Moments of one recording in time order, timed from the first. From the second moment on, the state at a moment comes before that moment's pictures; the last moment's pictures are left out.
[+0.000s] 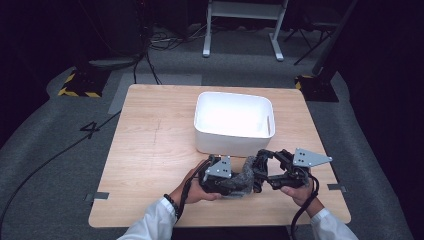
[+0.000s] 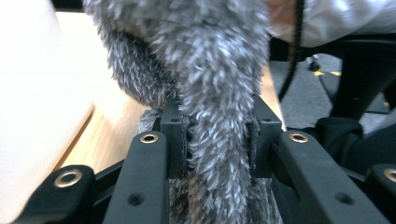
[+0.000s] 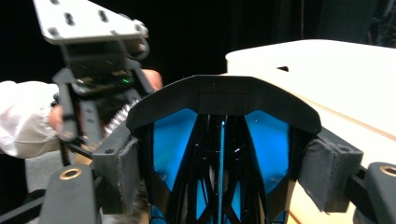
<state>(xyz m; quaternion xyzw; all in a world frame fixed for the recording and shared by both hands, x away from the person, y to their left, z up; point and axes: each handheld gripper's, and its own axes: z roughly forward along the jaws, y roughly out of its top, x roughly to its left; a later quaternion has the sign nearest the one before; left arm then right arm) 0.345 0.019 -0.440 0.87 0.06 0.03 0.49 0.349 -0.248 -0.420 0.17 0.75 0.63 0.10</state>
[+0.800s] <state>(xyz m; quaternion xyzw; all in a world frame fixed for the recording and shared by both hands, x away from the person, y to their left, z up) 0.349 -0.011 -0.481 0.92 0.06 0.04 0.39 0.341 -0.256 -0.408 0.16 0.74 0.65 0.11</state>
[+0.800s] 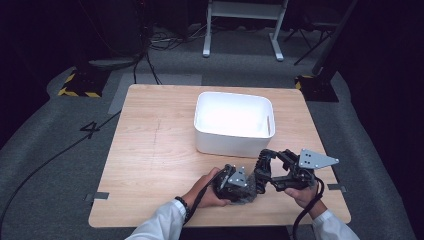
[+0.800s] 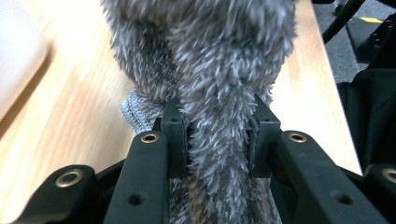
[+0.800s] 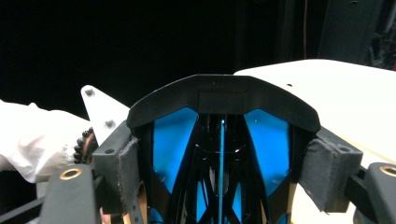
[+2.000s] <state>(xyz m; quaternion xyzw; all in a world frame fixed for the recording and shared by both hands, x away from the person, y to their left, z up) 0.340 0.085 -0.456 0.89 0.18 0.10 0.41 0.351 -0.291 -0.429 0.20 0.77 0.59 0.13</state>
